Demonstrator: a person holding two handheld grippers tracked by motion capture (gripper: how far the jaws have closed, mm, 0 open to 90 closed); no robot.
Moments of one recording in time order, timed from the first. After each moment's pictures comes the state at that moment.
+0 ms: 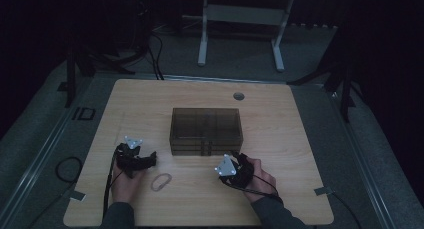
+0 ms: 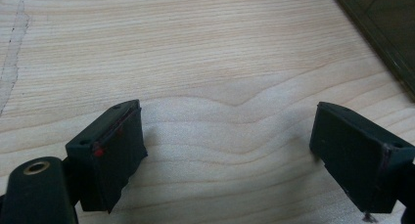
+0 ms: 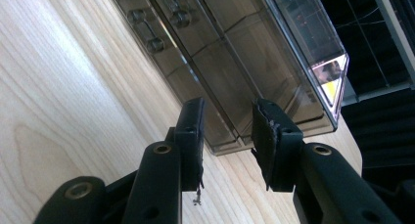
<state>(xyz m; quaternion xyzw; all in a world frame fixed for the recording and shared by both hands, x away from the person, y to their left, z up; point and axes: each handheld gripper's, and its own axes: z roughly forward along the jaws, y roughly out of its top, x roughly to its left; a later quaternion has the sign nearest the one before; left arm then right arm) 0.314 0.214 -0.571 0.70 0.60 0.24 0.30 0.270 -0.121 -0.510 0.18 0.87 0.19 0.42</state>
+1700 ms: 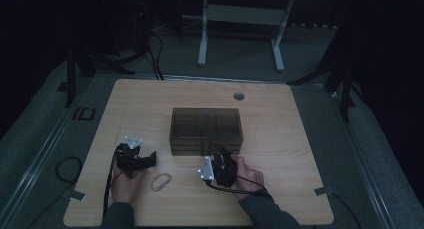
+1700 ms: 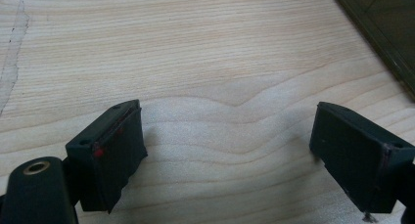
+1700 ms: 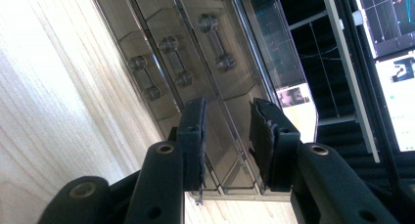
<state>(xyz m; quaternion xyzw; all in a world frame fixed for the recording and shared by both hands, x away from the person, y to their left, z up) 0.314 0.214 -0.571 0.70 0.60 0.24 0.30 0.266 -0.079 -0.507 0.11 0.85 0.16 0.48</state>
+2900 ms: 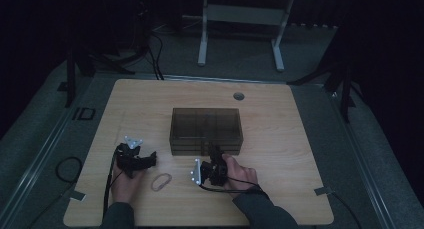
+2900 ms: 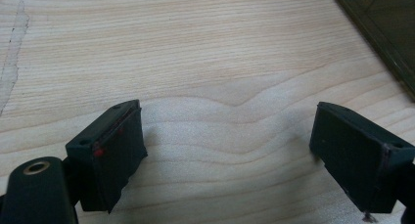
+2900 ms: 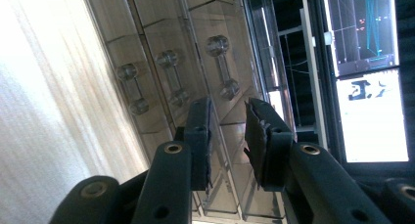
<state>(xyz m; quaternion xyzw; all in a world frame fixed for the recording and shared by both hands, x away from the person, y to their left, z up) 0.314 0.214 -0.571 0.70 0.60 0.24 0.30 0.269 -0.058 -0.521 0.06 0.83 0.11 0.54</state>
